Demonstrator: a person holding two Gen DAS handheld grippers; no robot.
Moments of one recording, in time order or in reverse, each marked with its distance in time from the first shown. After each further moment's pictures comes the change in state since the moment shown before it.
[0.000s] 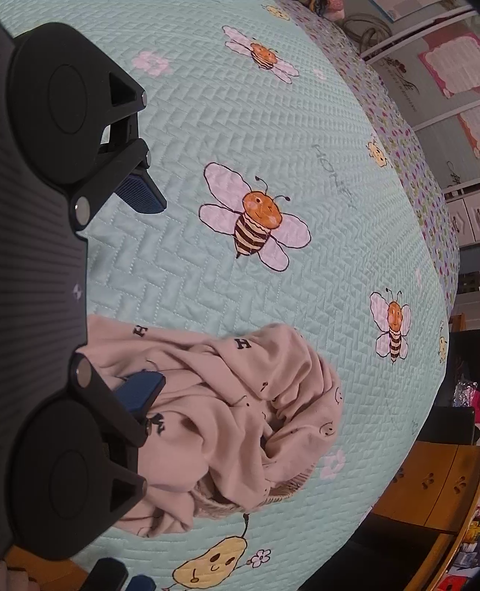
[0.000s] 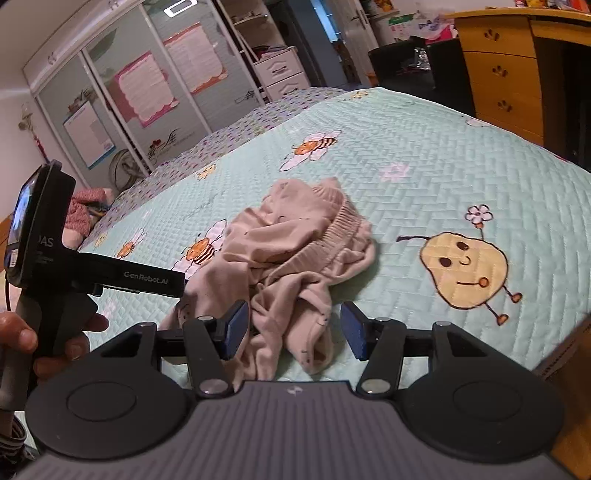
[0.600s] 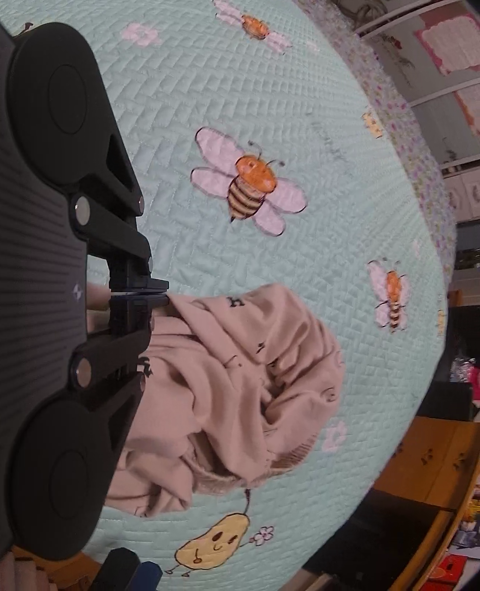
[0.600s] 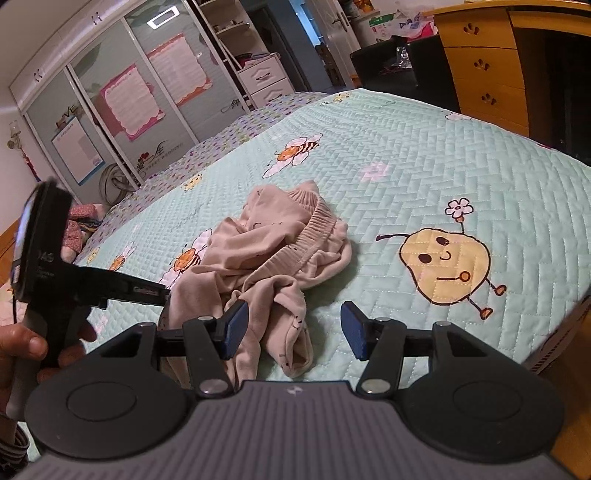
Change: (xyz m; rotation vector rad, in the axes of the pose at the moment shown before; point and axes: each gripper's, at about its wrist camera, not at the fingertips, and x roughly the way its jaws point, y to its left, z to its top) left arm -0.001 -0.004 0.000 0.000 -0.043 -0.092; right arm -0.004 -0.014 -0.002 0.047 -0.020 -0.022
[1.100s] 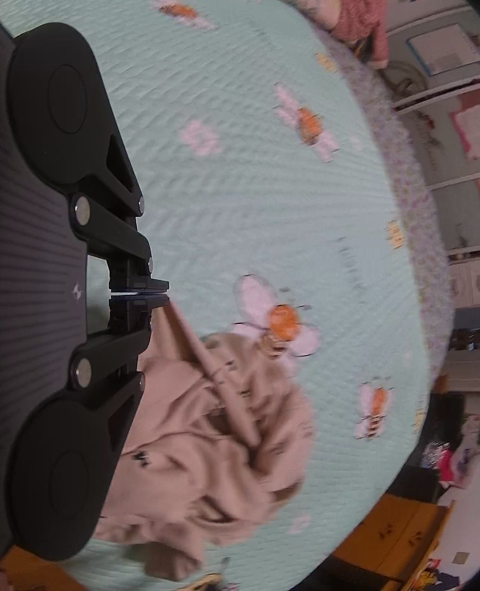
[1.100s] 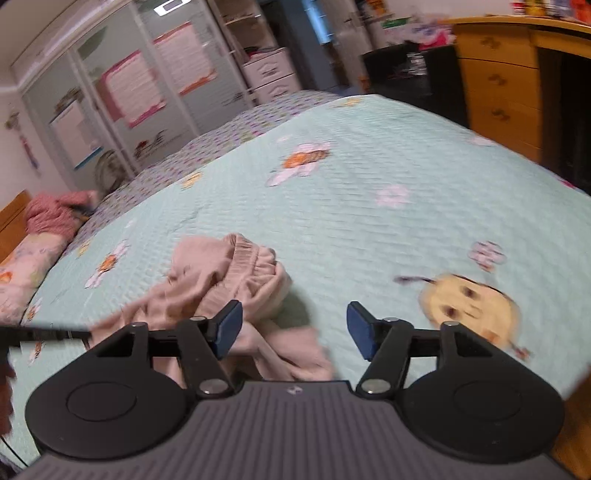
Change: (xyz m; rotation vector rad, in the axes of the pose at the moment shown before) left arm -0.031 0.097 -0.042 -0.148 0.028 0.107; right arm 0.054 0.028 0.047 -0.080 0.033 0.010
